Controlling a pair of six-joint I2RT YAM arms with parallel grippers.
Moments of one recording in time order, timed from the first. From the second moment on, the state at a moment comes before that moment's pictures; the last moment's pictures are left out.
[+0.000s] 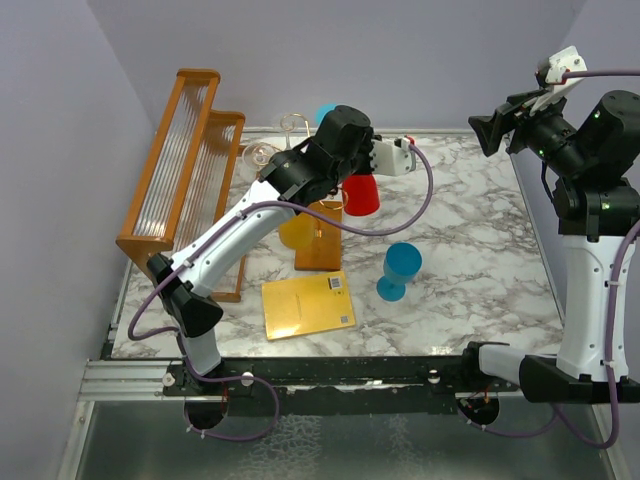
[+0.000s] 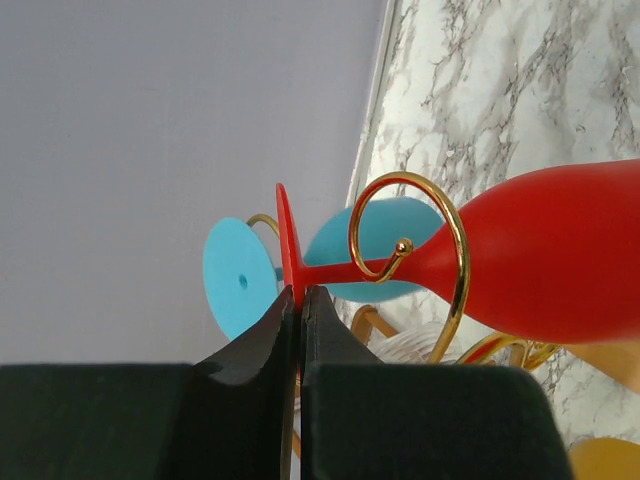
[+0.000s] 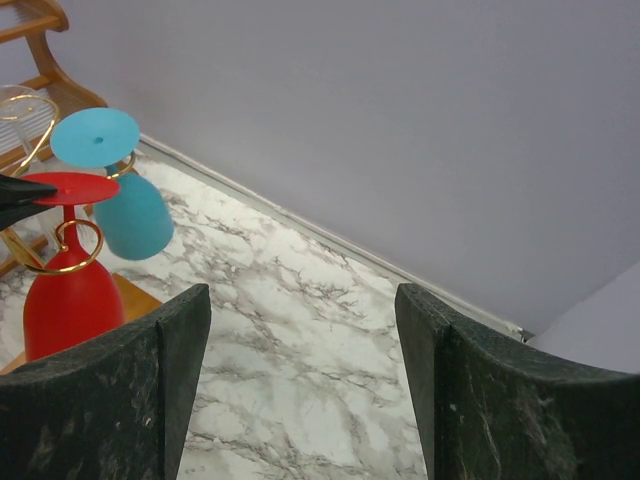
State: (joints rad) left arm -0.85 1.77 2.05 -0.72 -0.25 0.95; right arm -0.05 1.21 1.77 -0.57 -0.49 -0.22
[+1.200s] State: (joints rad) left arm -0.93 1.74 2.06 -0.82 -0.26 0.97; right arm -0.06 1.20 1.75 -0.57 -0.51 -0.22
